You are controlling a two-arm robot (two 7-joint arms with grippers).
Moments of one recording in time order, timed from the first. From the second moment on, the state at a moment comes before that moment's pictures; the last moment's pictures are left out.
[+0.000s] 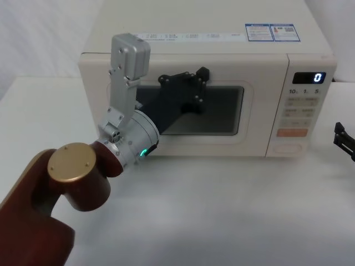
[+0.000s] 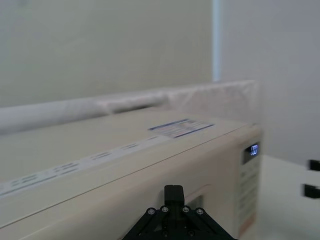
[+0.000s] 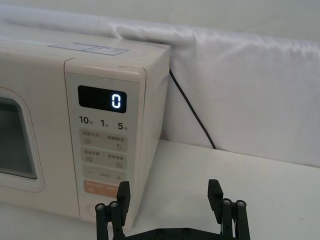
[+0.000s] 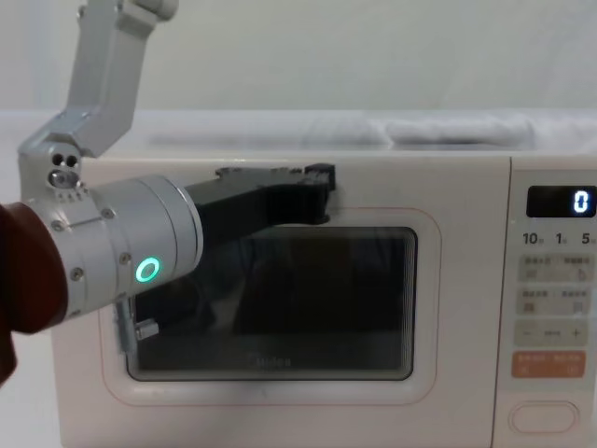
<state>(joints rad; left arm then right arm) -0.31 0.25 0.37 -1.64 -0.32 0.11 -0.32 -0.14 0.21 0.05 -1.94 0.10 0.24 0.18</state>
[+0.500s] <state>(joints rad) -0.21 0.34 0.38 -1.77 -0.38 0.08 -0.36 -0.14 0.21 0.05 -1.94 0.10 0.24 0.18</state>
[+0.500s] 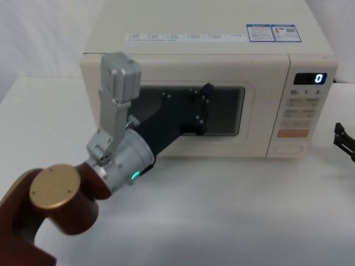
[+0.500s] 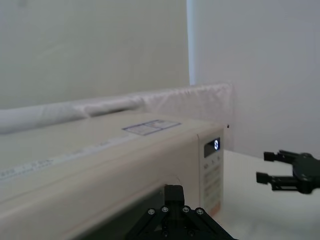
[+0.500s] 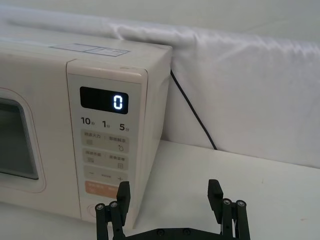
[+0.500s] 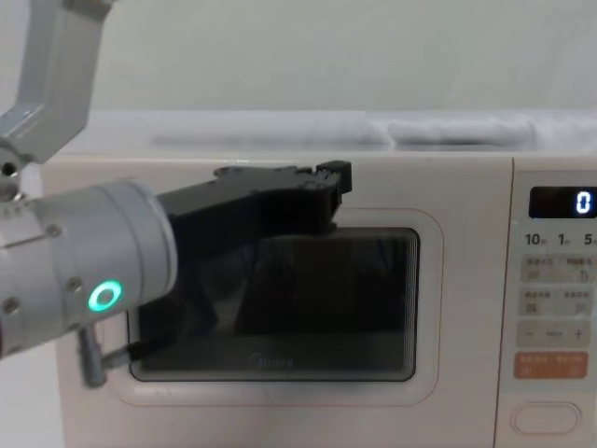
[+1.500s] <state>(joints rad) 0.14 0.38 0.16 -1.90 -0.36 -0.03 -0.16 -0.14 0.21 0.05 -1.94 0.10 0.24 0.18</state>
